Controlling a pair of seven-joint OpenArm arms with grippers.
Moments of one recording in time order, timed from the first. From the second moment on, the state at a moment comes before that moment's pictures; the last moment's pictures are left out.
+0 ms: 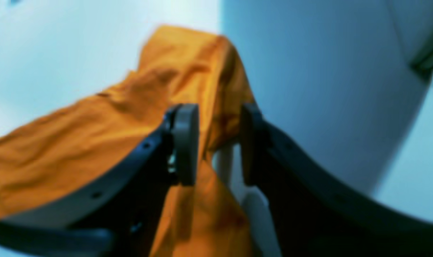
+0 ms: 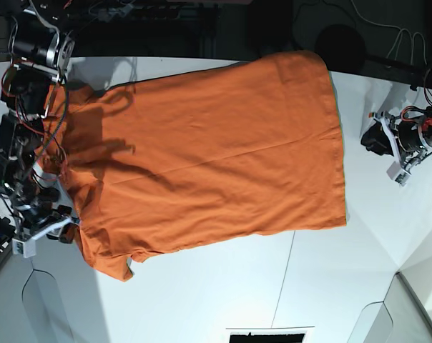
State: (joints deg) left arm 3.0 -46.8 5.3 75.0 -41.9 -38.0 46.4; right arm 21.2 13.8 19.3 66.4 20.2 21.9 -38.4
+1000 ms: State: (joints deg) left arm 3.3 -40.0 5.5 78.9 -42.3 -38.2 45.0; right arm -4.9 13.8 27.6 81.6 21.0 24.2 -40.4
